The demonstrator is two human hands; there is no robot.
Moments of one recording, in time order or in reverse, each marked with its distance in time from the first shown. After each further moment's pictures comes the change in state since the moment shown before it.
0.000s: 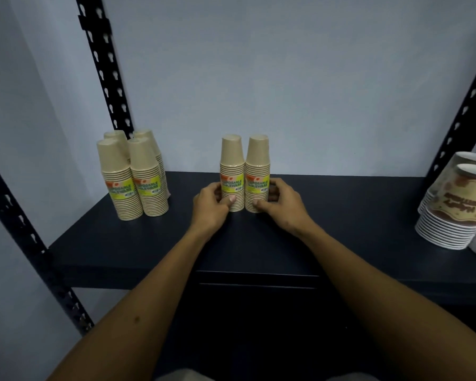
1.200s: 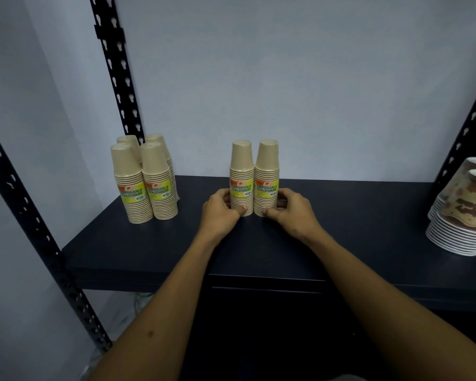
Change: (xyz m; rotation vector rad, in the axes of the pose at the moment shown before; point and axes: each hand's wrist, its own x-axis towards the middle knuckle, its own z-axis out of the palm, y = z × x) left_hand -0.002 -0.003 -0.003 -0.081 -0.055 -0.067; right_hand -0.004 -0.004 0.002 -0.120 0.003 0.027
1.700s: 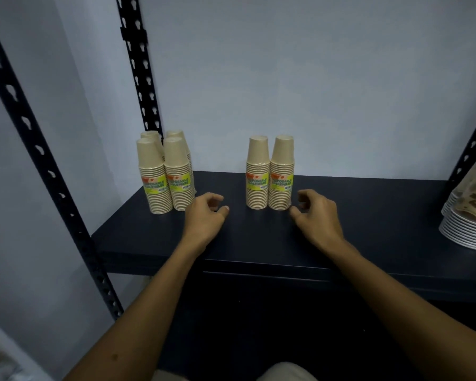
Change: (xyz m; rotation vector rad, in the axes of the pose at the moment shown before) left_hand -0.035 -0.014 -0.058 0.144 0.150 -0.004; right_hand -0.044 -0.016 -0.005 -0.251 0.190 -0.031
